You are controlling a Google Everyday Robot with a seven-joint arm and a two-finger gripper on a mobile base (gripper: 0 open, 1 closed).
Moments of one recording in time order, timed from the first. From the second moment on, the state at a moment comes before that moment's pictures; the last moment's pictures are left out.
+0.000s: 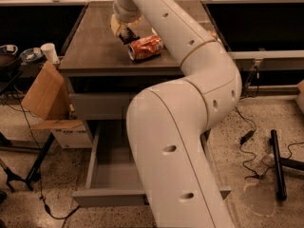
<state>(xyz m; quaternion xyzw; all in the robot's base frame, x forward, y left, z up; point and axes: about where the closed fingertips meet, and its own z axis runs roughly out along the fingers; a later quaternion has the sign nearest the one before) 0.856 0.084 0.886 -0.27 0.91 0.05 0.30</state>
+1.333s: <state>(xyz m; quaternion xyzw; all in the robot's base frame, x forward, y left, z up) 0.848 0.049 0.931 -0.28 0.91 0.04 0.31</state>
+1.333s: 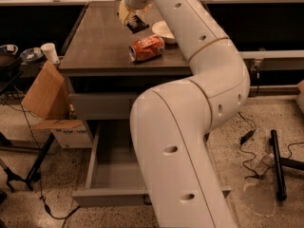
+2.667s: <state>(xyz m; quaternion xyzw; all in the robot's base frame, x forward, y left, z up) 0.819 -0.024 0.955 -0.23 0.92 0.00 0.30</state>
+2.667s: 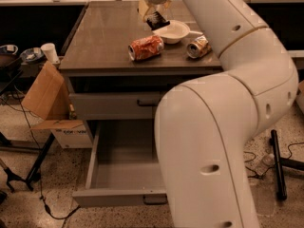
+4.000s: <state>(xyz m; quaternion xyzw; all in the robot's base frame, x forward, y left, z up) 0.732 -0.043 0.947 -0.16 0.92 -0.01 0.35</state>
